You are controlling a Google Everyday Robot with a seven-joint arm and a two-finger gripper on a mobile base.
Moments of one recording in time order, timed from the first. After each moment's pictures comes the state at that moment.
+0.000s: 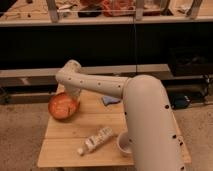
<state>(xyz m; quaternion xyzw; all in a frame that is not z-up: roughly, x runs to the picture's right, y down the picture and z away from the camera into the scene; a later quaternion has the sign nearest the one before) -0.180 0.065 0.873 -0.20 -0.18 -0.49 0.83</state>
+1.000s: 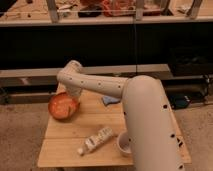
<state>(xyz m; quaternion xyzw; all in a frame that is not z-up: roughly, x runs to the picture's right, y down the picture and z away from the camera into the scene) -0.178 0.065 0.882 -0.21 -0.18 -0.48 0.83</state>
